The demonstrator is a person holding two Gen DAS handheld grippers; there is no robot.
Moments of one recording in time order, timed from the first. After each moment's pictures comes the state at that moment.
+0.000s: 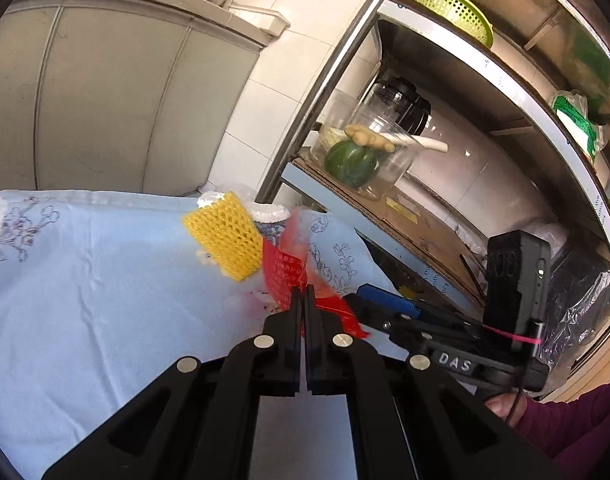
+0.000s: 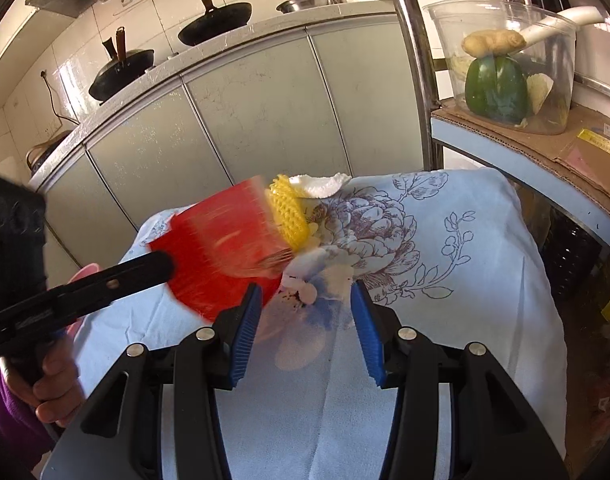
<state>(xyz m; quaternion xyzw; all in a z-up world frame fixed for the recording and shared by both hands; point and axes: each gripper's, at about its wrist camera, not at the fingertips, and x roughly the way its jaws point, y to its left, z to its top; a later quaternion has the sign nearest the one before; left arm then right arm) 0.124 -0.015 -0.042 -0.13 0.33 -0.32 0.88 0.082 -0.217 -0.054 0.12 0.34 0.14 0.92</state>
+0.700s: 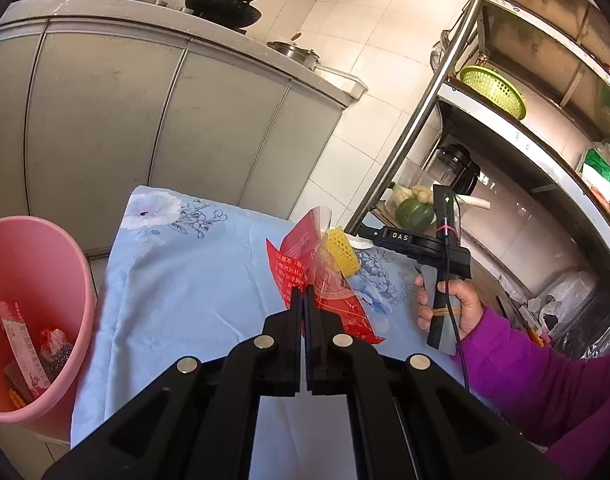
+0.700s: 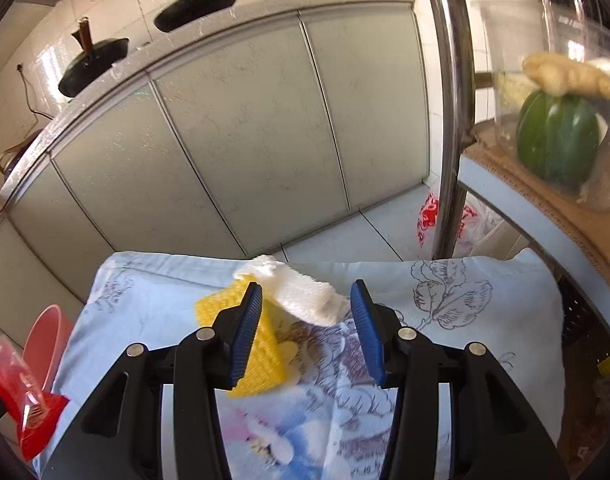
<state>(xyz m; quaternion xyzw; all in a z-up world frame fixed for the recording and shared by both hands) 0.021 0.106 -0.018 -0.17 0.28 -0.18 0.93 0.220 -0.205 -0.049 0.09 0.37 0.12 0.92</state>
